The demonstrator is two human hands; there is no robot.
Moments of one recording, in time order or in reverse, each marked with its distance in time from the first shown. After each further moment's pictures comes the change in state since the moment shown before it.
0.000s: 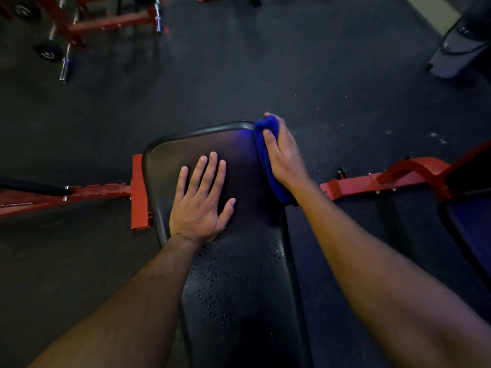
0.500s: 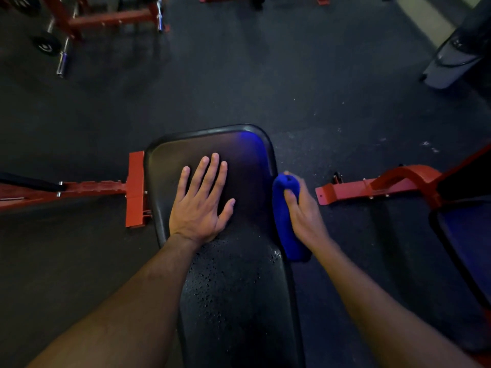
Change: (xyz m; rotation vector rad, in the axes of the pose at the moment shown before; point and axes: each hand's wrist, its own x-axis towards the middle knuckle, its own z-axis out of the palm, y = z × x) left_hand -0.001 0.001 -0.002 -0.030 -0.018 -0.007; right_hand -0.110 0.028 -0.028 -0.017 -0.101 0.172
